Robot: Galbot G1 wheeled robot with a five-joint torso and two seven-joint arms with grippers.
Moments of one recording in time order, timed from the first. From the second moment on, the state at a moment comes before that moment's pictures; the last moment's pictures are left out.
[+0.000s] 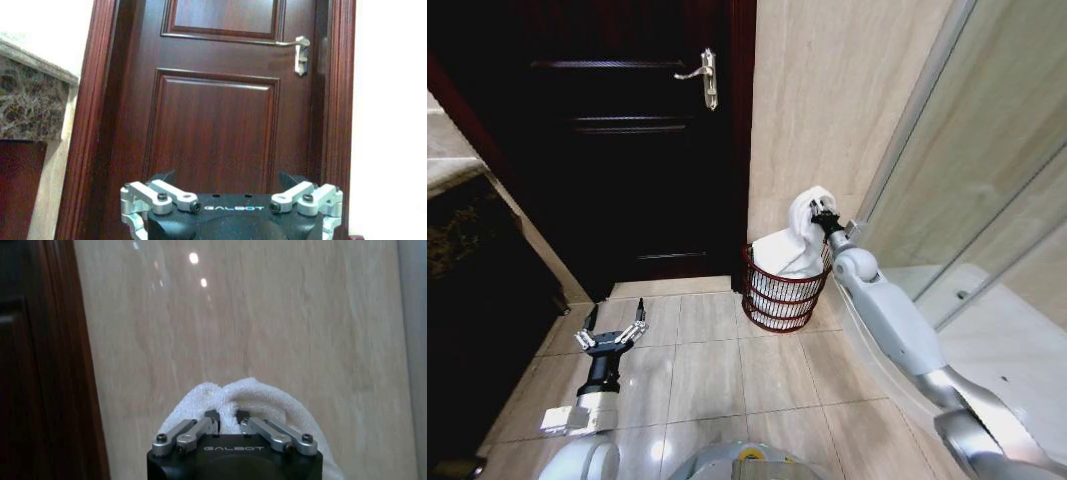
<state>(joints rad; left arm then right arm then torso) 1.82 -1.59 -0.79 -2.31 -0.27 -0.23 0.08 -0.50 1.05 0.08 1.56 0.81 -0.21 0.24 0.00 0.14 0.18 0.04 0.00</state>
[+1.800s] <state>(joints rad) 1.84 -1.61 -0.81 -2.33 -0.24 -0.25 0.08 -0.28 1.08 -0.15 1.25 1.25 -0.73 0.32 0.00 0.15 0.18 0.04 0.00</state>
